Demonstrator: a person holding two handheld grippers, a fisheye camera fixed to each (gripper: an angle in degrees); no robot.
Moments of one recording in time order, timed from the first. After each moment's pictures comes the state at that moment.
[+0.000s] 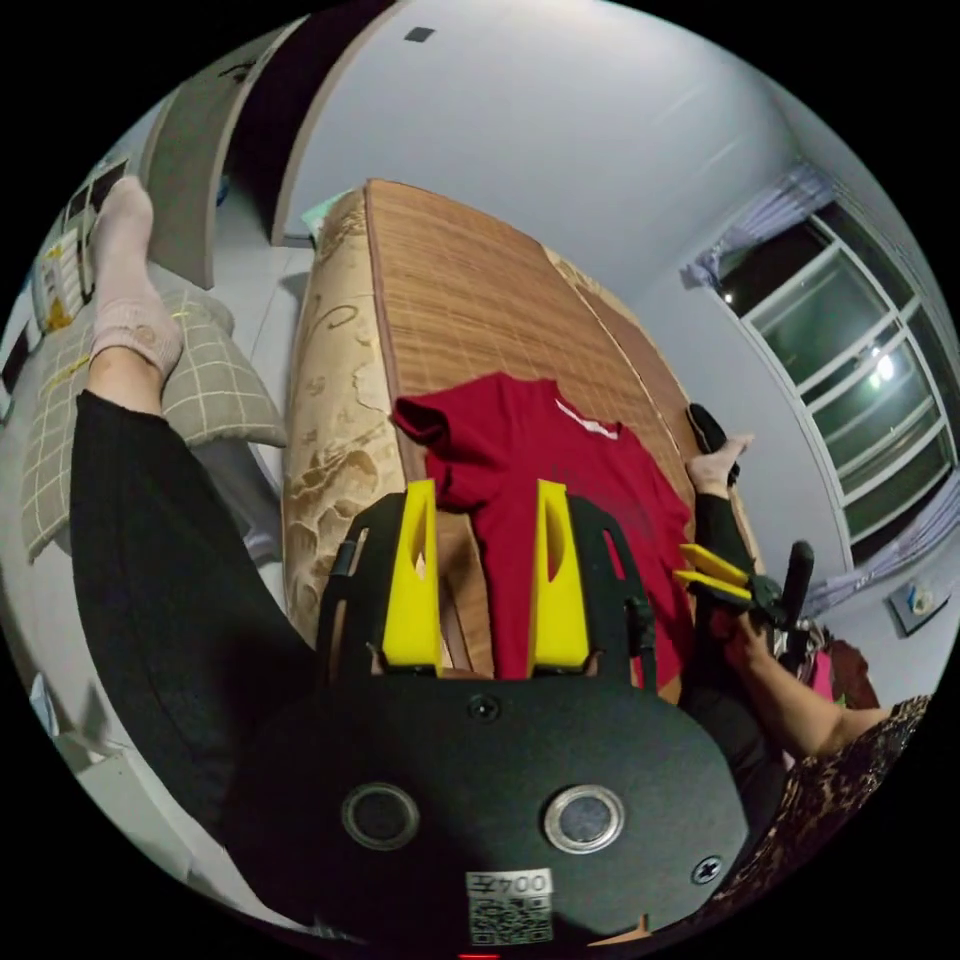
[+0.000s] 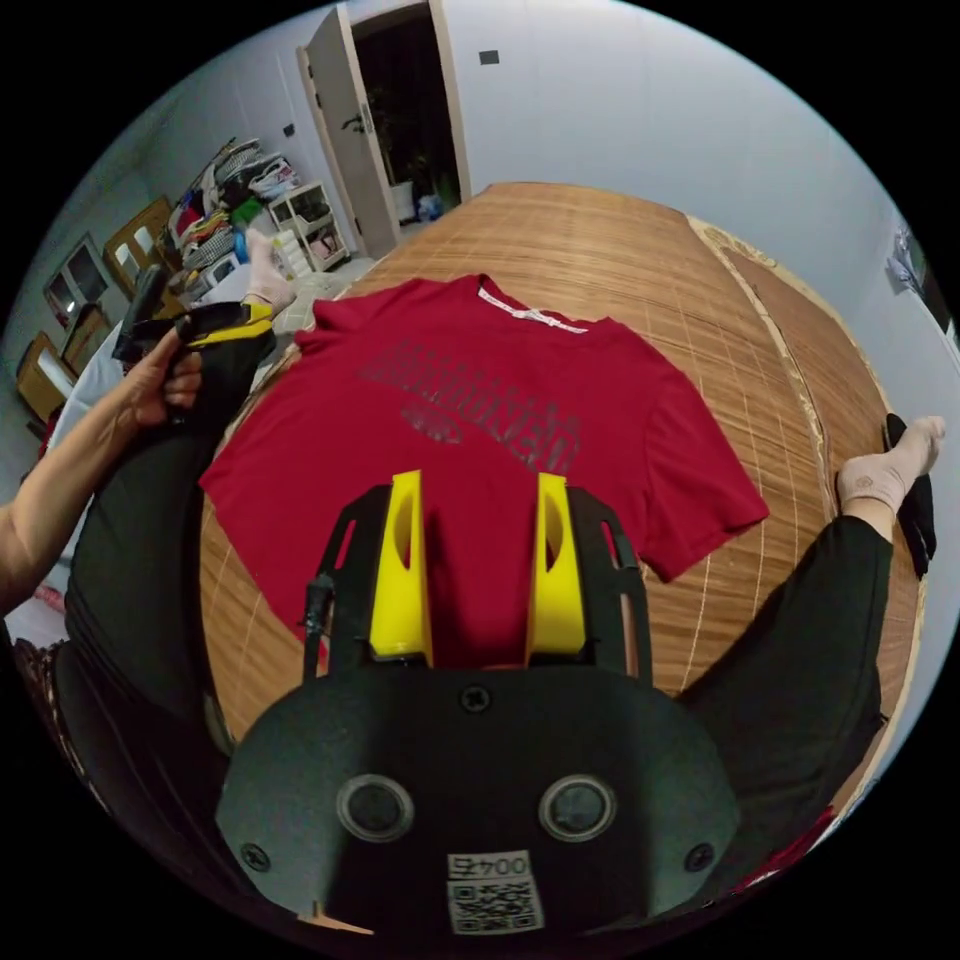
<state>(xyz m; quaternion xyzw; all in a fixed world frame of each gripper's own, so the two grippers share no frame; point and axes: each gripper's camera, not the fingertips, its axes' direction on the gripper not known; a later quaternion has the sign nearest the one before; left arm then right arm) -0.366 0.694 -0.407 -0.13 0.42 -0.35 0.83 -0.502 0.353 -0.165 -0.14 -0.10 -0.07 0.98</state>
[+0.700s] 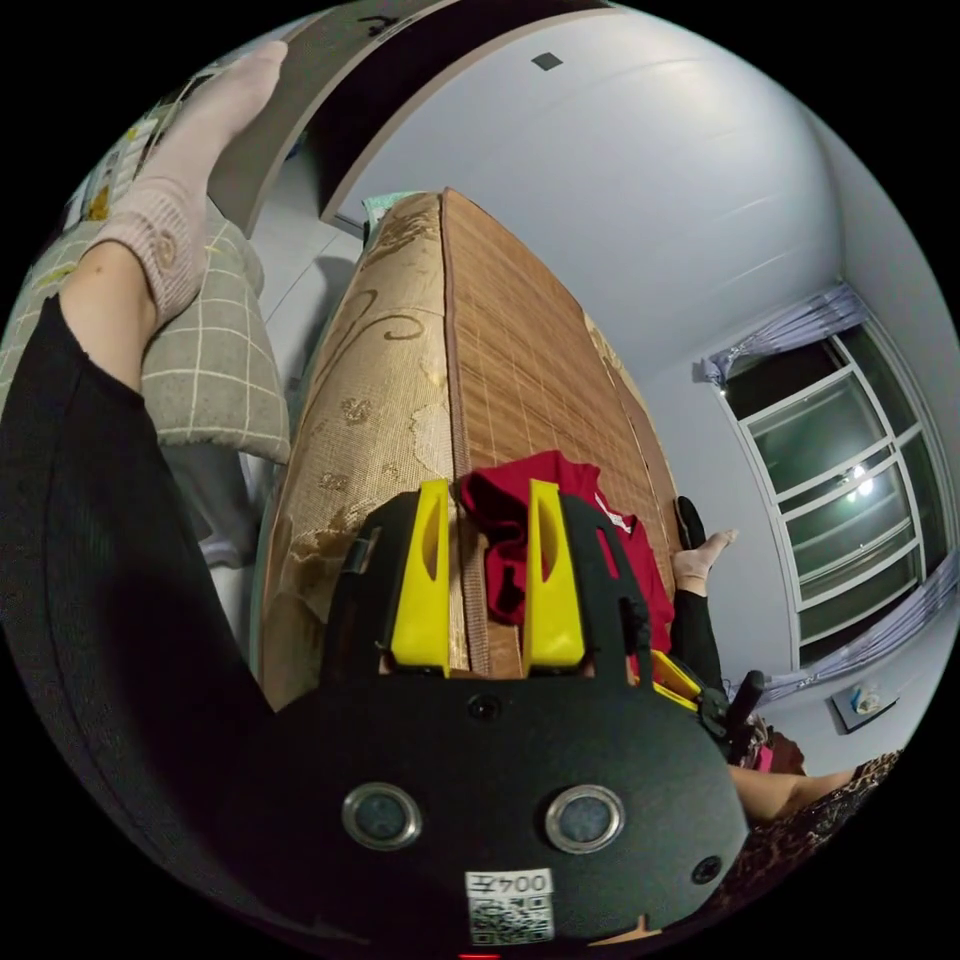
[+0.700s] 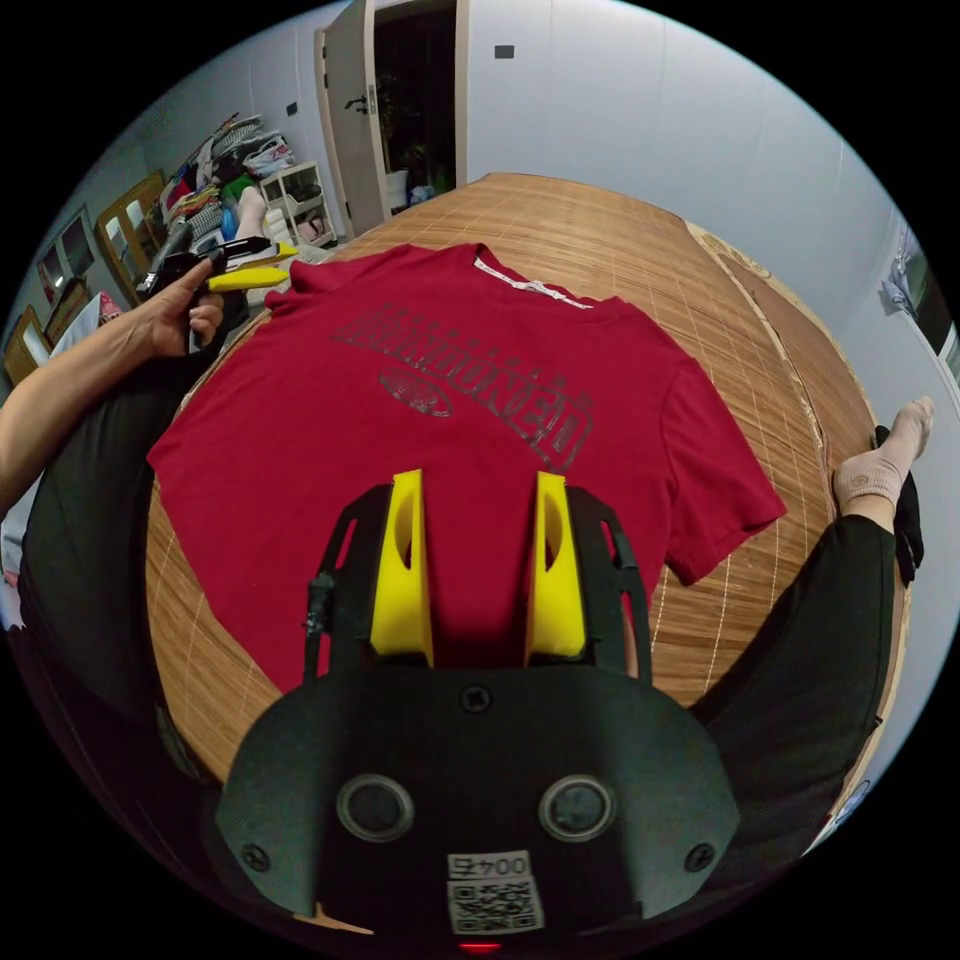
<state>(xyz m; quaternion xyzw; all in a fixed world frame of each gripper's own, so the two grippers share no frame) -0.448 0.737 -0.324 -0.11 0.43 -0.45 0.77 -0.518 0.420 -0.150 -0.15 -0.06 -0.09 0.98</state>
